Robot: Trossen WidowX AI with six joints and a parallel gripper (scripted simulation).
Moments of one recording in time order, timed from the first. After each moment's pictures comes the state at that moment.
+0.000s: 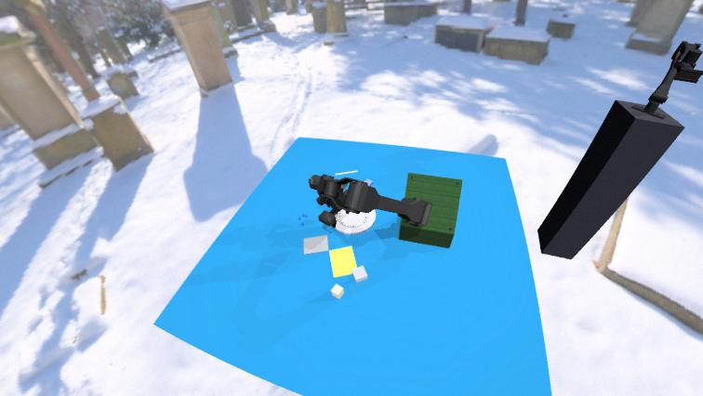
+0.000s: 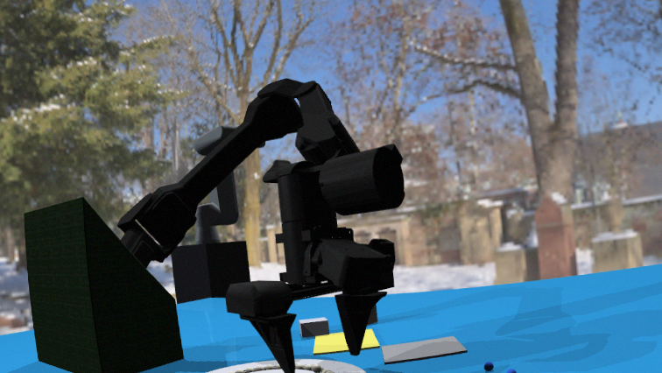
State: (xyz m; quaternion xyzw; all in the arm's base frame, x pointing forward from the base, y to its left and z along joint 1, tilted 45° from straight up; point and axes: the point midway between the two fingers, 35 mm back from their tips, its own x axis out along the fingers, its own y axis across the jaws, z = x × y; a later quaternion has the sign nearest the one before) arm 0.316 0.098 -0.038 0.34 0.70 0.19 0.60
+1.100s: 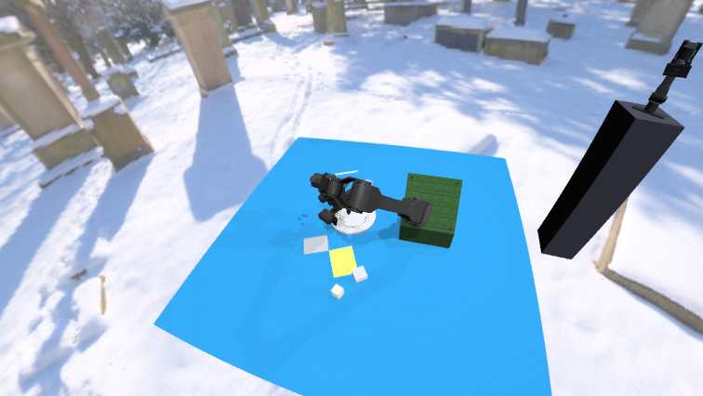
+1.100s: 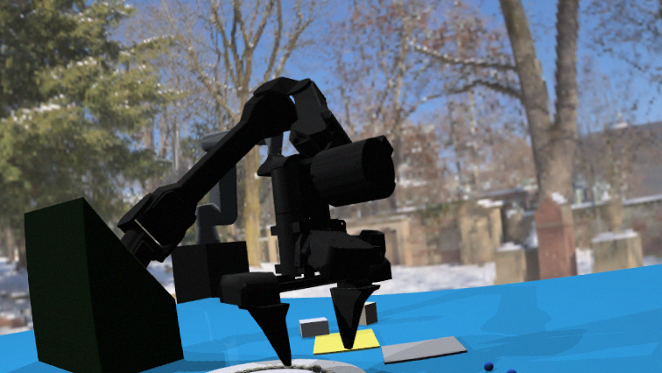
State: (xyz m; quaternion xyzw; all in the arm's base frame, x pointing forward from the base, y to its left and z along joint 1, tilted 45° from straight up) arm 0.310 0.092 -0.031 0.37 0.71 0.16 0.58
